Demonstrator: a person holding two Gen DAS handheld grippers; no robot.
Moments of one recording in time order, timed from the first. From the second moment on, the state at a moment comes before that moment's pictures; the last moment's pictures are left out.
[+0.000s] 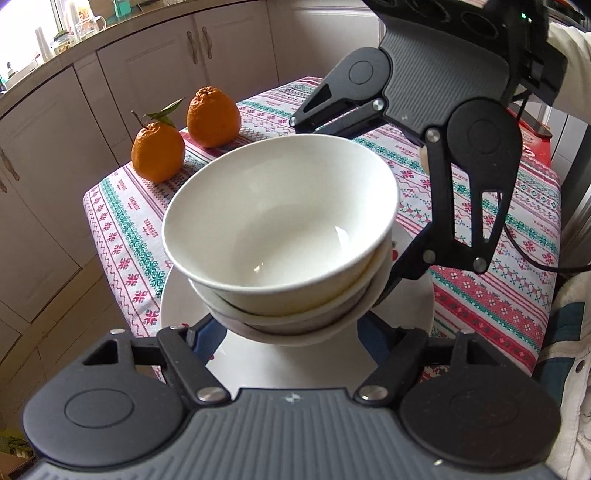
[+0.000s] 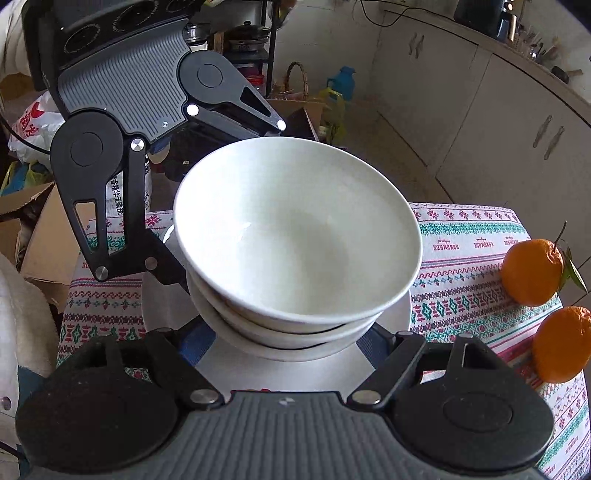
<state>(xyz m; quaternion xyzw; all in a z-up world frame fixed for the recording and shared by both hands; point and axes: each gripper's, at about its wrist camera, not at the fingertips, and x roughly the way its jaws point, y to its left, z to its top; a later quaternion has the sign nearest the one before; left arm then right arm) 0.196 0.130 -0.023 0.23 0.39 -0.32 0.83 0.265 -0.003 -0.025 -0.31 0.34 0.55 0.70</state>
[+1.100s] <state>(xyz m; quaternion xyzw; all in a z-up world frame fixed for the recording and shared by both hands) 0.041 0.092 0.044 -0.02 0.26 0.07 0.96 0.092 -0.090 0.040 -0.07 0.29 0.11 0.95</state>
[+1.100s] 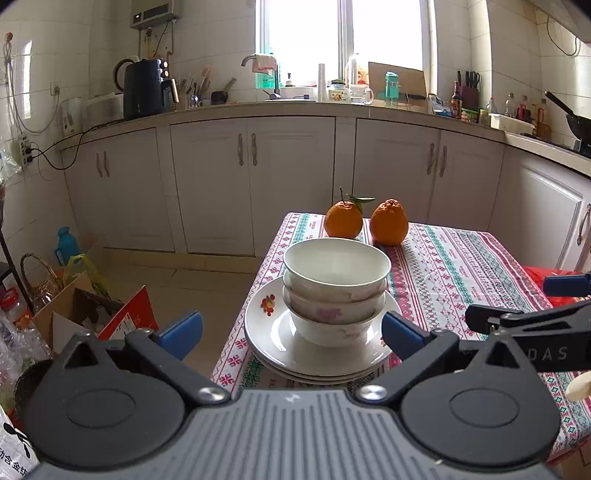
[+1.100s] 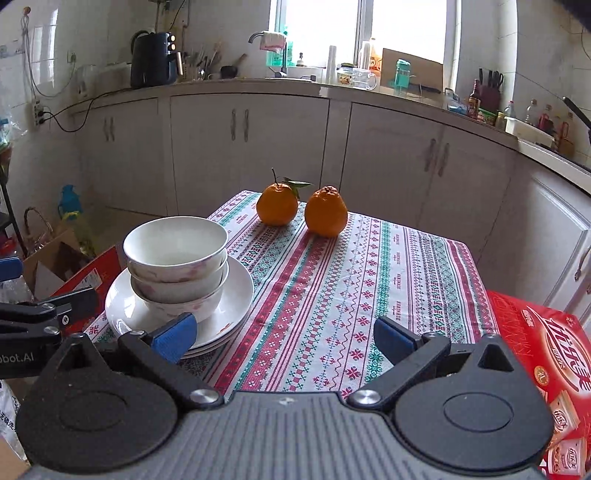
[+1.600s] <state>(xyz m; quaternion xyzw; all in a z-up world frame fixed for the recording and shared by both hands) 0.033 0.080 0.045 -0.02 0.27 0.08 0.96 0.078 -0.089 0.043 -0.07 0.28 0.09 0.95</state>
